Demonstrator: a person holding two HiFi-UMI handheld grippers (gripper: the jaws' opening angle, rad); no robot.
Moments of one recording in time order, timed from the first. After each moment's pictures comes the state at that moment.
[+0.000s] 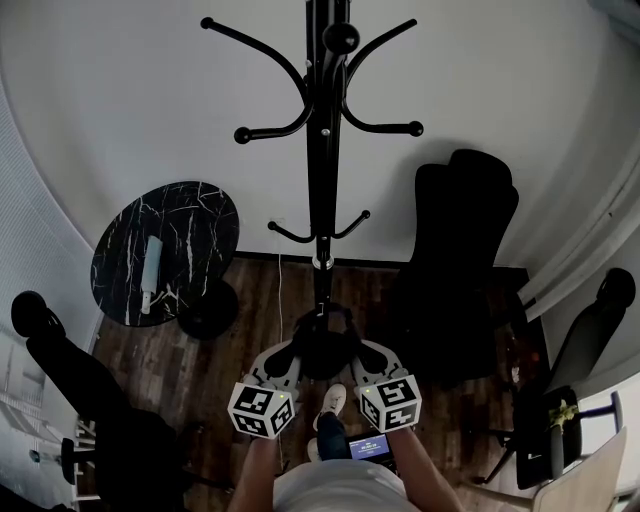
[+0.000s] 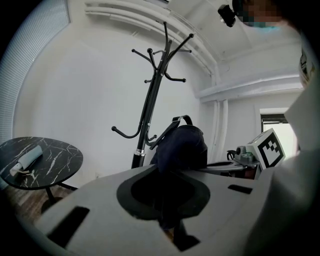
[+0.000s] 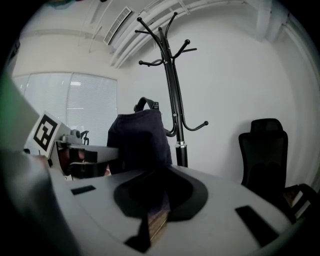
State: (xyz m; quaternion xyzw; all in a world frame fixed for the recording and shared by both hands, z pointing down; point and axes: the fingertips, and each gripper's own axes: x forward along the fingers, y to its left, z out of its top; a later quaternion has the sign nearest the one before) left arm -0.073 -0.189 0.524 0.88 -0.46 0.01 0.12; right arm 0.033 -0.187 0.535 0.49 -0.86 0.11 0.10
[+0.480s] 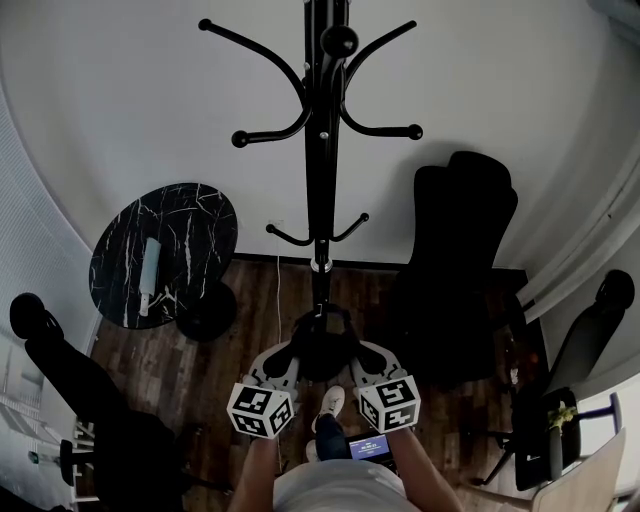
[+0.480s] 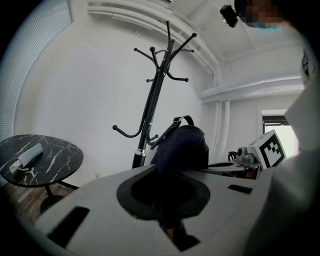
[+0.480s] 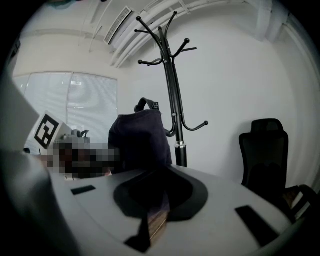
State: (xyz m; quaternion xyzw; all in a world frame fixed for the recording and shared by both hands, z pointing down) left arm -0.074 -0.196 0.527 0.88 -0.46 0.01 0.13; right arm 0.034 -0.192 0.537 0.49 -0.86 0.11 0.10
